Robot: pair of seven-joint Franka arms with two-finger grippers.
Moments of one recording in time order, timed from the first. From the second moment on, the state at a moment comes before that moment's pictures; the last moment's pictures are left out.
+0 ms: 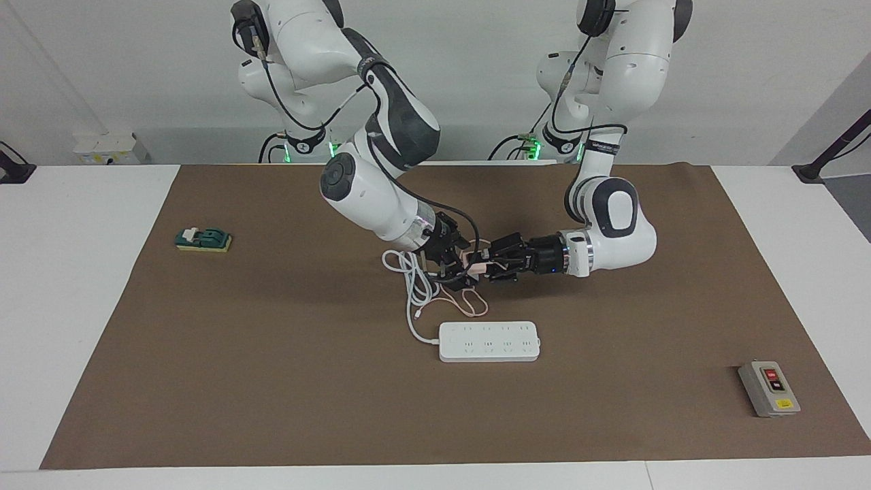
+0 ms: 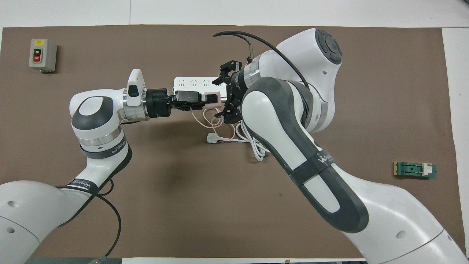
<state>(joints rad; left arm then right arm) -0.14 0.38 -0.14 -1.92 -1.65 1.85 0.79 0.46 0.49 -0.01 -1.43 0.70 2.07 1.68</state>
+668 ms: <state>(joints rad) -0.11 0.38 -0.12 -1.84 -1.42 1.85 0.79 0.30 0.47 -0.03 -1.35 0.66 1.98 1.70</state>
